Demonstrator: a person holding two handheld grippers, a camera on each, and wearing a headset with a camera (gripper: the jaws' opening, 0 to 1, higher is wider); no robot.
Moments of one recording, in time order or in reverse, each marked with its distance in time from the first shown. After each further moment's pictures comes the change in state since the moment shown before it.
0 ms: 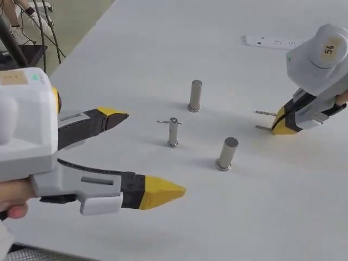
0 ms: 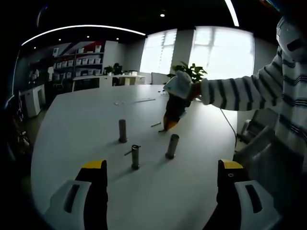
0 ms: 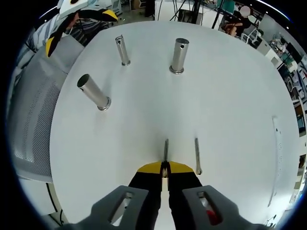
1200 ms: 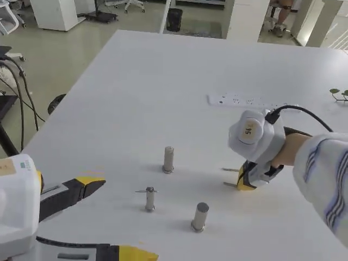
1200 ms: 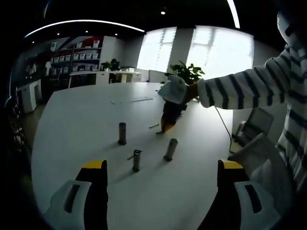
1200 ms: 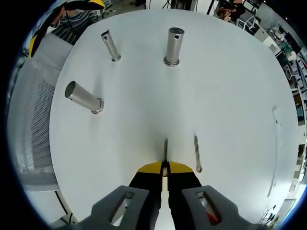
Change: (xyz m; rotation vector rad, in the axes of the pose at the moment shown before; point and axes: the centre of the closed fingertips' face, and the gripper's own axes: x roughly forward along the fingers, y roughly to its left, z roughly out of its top) left arm -0.009 0.008 0.015 -0.033 0.032 -0.055; right arm -0.001 0.005 0.001 0.083 0.131 -0.017
